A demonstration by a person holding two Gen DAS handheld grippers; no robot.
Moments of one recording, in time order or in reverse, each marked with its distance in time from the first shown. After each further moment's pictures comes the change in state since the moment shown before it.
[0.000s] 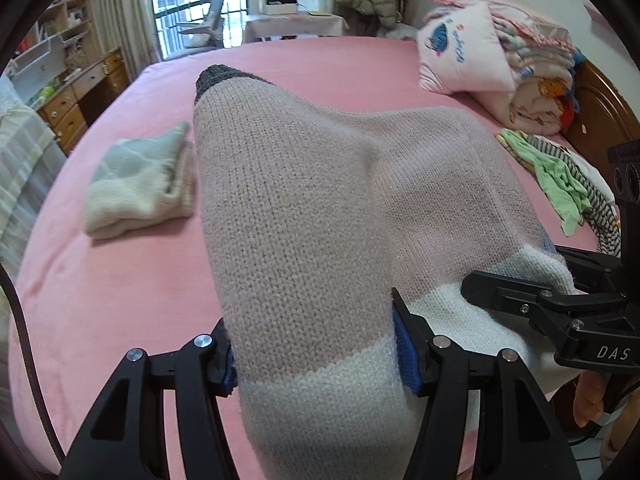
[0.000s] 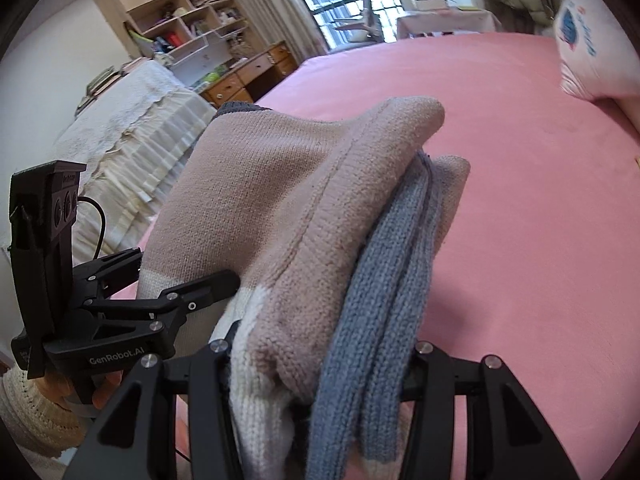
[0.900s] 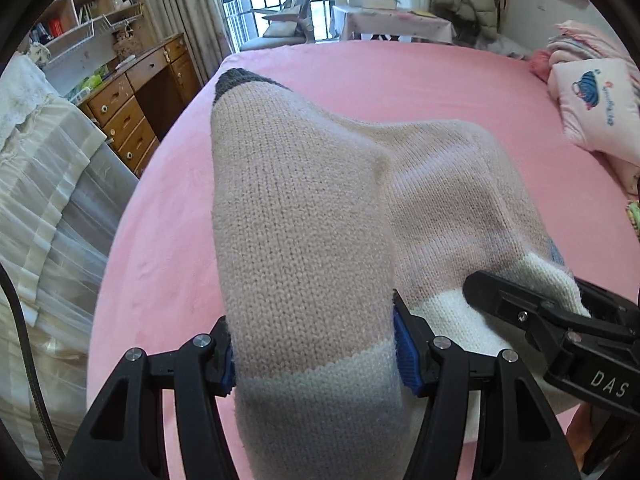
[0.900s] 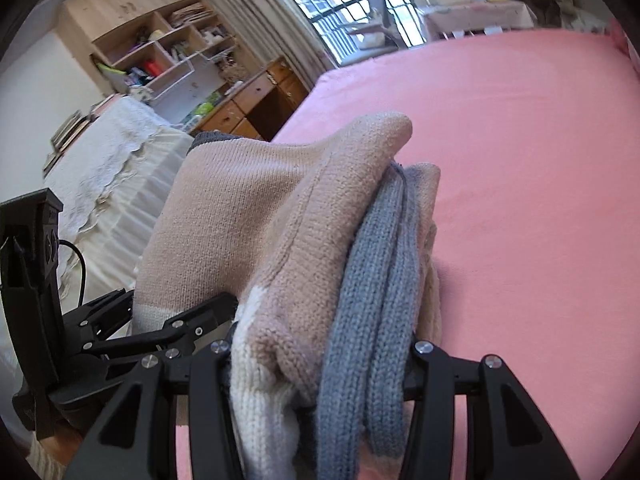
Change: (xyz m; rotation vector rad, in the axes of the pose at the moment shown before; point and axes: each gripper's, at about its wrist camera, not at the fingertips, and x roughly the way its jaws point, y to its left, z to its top) left arm 0.155 0.359 0.201 -0.075 0.038 0.195; right arm 0.314 0.105 0.245 0.150 -0.061 0.036
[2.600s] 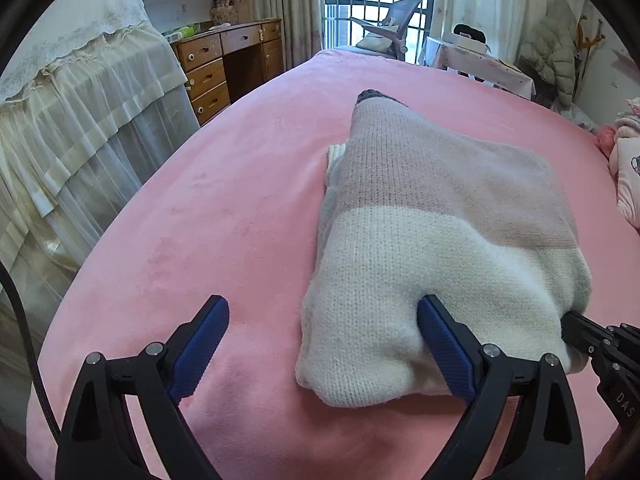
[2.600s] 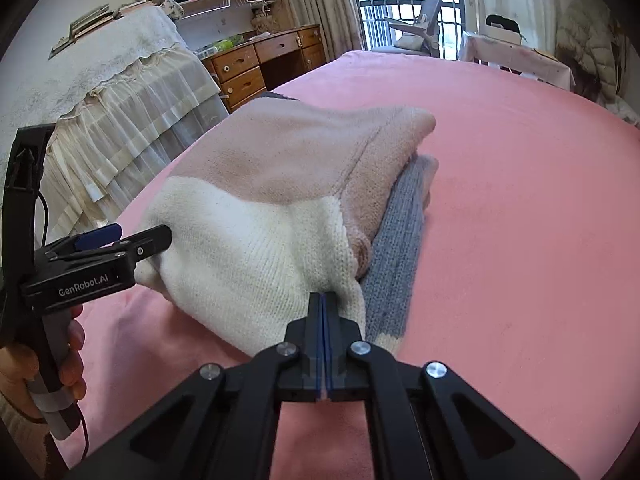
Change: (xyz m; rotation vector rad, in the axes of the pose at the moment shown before) left arm 0.018 0.035 -0.104 -0.310 -0.101 0.140; right arm 0.019 0.005 -0.060 -0.338 0.061 -0.154
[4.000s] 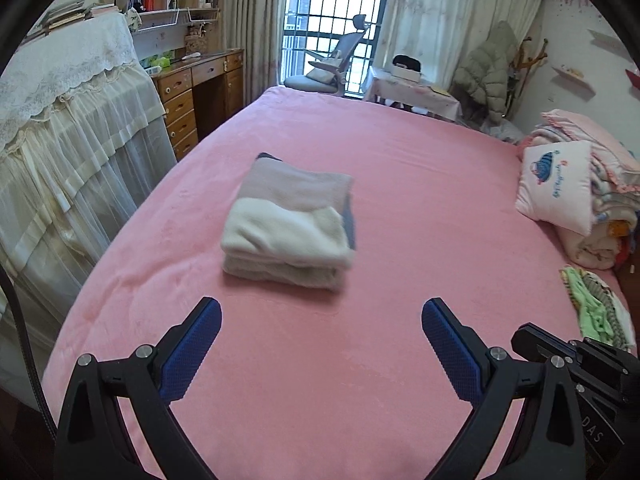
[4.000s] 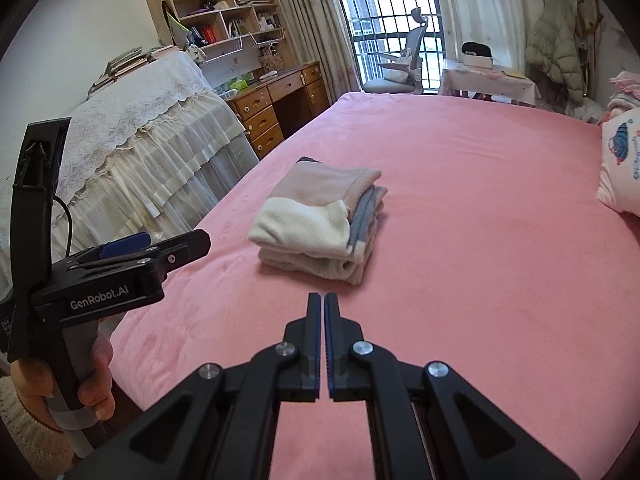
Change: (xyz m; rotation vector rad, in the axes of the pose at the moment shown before) left arm -0.341 -0.092 -0.073 0.006 -0.055 -0.183; right arm -0.333 0.023 -0.084 0.033 -0.091 0.012
